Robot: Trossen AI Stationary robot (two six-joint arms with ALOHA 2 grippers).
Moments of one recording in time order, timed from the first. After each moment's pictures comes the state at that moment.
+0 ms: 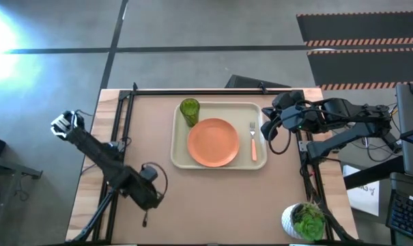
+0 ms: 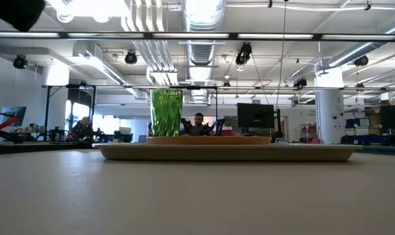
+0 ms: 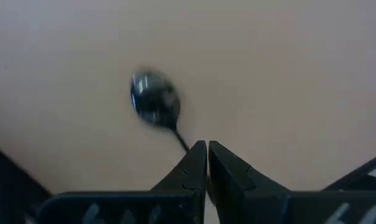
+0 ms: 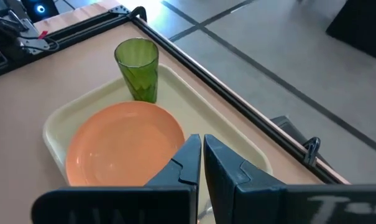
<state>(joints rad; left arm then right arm) -0.73 1.41 1.04 -1.00 -0.04 -1.72 0.14 1.19 1.53 -1.18 0.65 0.56</state>
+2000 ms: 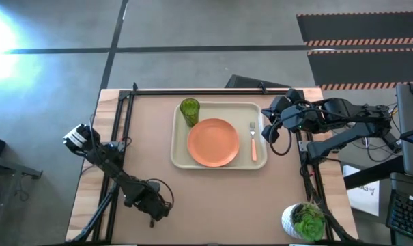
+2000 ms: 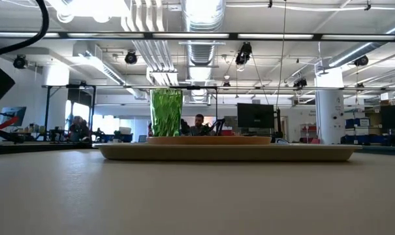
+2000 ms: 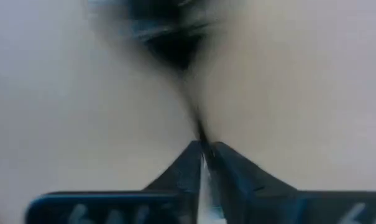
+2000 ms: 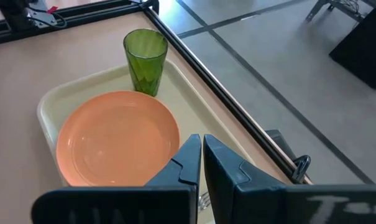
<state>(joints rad) -0.72 1.67 0.91 -0.60 0.17 -2.06 0.14 1.19 1.53 -1.17 0.62 0.40</state>
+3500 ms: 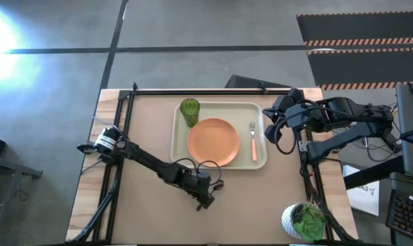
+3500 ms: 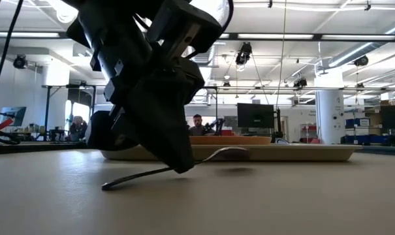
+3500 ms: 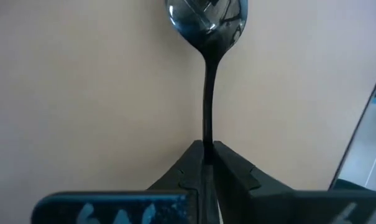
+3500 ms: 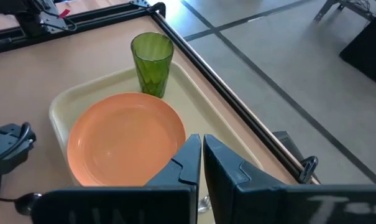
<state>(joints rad) -0.35 1.94 1.14 -0.09 0.07 -1.19 0.14 1.17 1.53 -1.16 0.59 0.40</state>
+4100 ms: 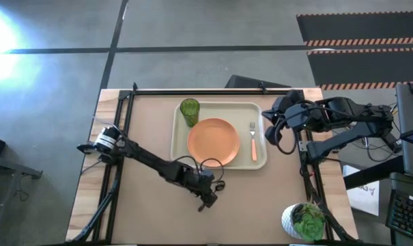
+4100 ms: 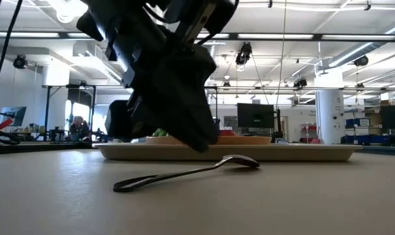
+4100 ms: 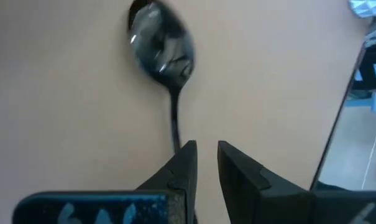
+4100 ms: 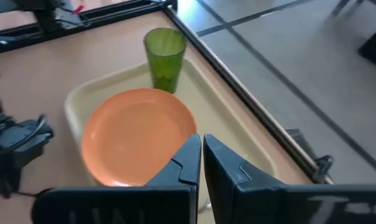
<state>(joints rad) -0.34 1.93 1.18 -0.08 0.05 -1.13 0.14 1.17 1.53 -1.16 0.54 0.40</state>
